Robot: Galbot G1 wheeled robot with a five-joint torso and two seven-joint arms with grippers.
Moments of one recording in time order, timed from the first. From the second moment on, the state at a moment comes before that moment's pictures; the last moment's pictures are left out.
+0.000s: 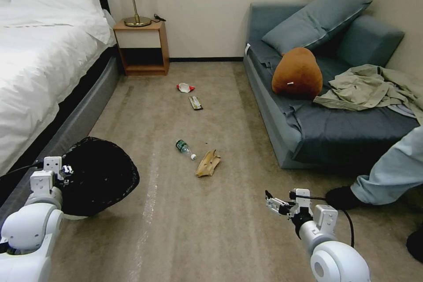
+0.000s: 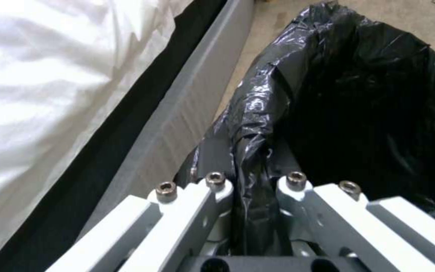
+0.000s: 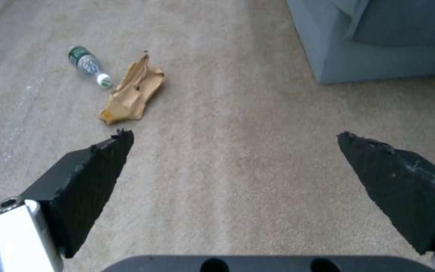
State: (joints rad) left arm 1.33 -1.10 -0.85 -1.89 -0.23 0.53 -0.13; right arm -1.56 1.38 0.53 2.16 0.38 -0.60 0.14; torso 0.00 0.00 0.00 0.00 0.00
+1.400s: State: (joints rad) left arm 1.35 -1.11 -0.85 -1.89 -0.21 0.51 -0.13; right arm -1.58 1.39 0.51 2.14 0.33 -0.57 0.12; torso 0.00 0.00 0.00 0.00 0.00
